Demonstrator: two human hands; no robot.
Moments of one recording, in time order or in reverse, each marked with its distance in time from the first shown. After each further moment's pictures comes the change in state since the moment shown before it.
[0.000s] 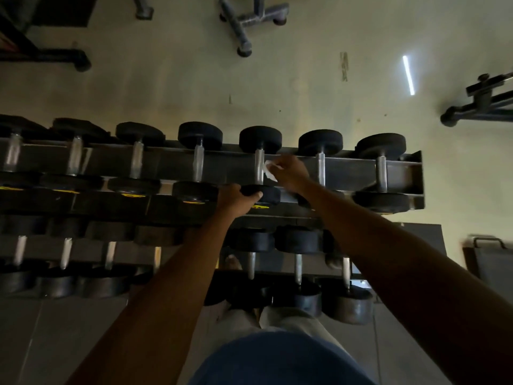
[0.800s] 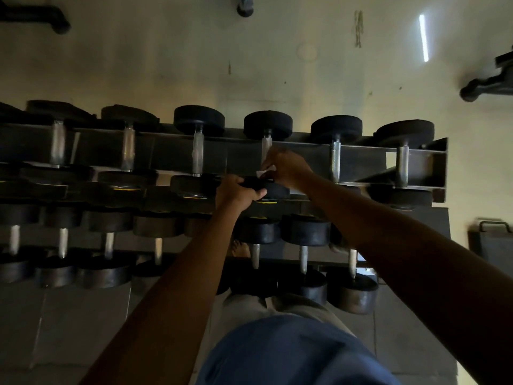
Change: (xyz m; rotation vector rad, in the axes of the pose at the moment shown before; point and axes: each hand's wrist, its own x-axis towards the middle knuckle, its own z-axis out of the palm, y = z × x) left_hand 0.031 -0.006 0.000 -0.131 0.039 -0.224; right_hand 0.037 -0.001 0.023 -0.423 -0.199 -0.215
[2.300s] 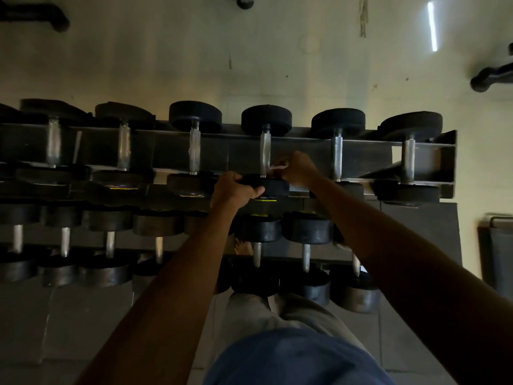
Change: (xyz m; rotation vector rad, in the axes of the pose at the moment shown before) left_hand 0.013 -0.005 0.006 -0.023 -0.001 -0.022; right_hand -0.006 0.032 0.022 0.341 -0.038 0.224
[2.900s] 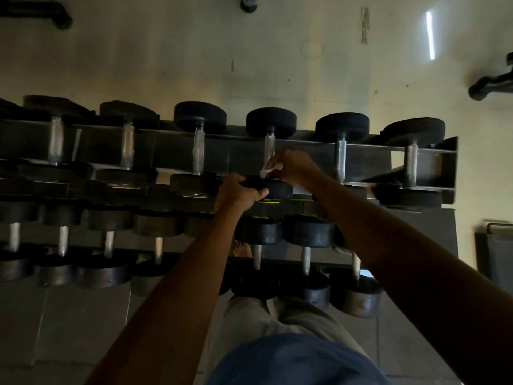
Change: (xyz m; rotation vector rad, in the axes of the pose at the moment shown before) left_hand -0.002 -0.003 0.001 -0.009 -0.011 0.029; right_hand 0.008 -0.023 -0.006 -0.268 0.013 -0.188
